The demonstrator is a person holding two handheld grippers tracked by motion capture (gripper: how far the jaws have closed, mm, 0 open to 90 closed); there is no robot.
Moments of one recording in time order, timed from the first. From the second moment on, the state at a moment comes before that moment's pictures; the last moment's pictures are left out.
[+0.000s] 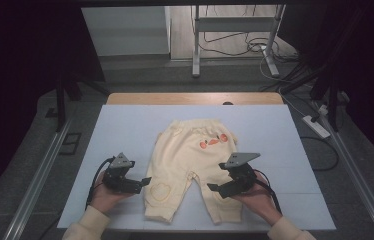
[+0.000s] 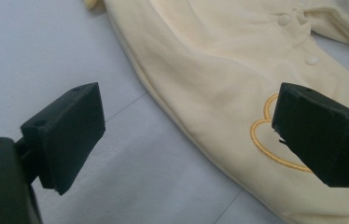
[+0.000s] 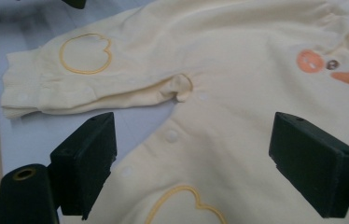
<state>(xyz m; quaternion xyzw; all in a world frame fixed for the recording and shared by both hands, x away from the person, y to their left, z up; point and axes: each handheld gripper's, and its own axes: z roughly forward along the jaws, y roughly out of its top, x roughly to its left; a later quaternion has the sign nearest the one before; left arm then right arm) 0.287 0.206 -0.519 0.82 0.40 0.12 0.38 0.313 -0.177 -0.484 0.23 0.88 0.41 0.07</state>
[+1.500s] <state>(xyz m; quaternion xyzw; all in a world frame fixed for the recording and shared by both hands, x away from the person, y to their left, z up) 0.290 0.209 -0.519 0.82 0.41 0.12 0.39 0.297 -0.072 -0.502 0.14 0.91 0.40 0.02</state>
